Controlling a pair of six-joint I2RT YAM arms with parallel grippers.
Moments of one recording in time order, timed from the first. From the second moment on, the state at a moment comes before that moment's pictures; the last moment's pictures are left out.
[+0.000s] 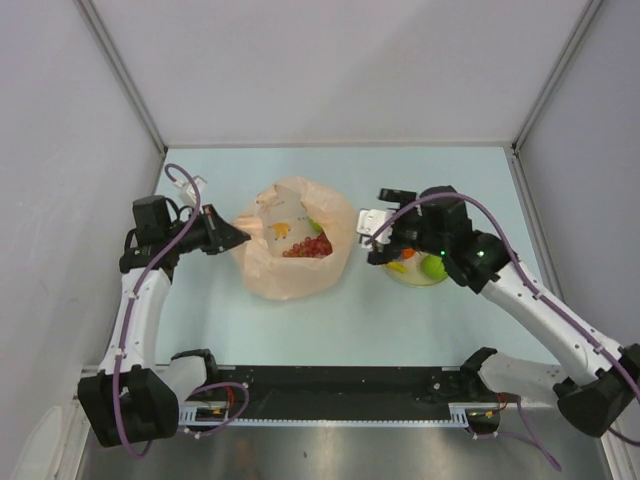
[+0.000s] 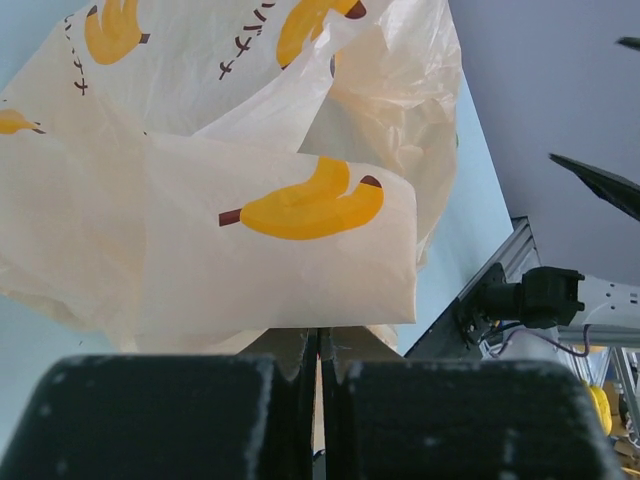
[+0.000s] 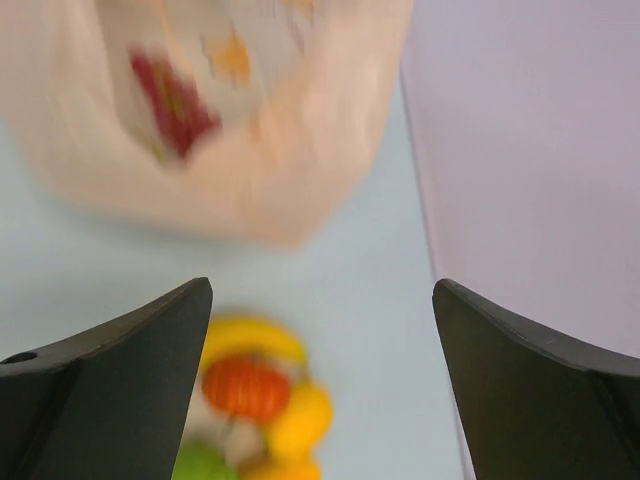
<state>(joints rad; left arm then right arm) 0.15 1.04 0.88 -0.48 0.92 -0.25 0.60 1.07 1.08 -0.49 -0.22 -0.96</state>
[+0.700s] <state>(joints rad) 0.13 0.83 0.88 -0.61 0.93 -0.23 0.88 1.79 1.20 0.28 -0.05 -0.19</state>
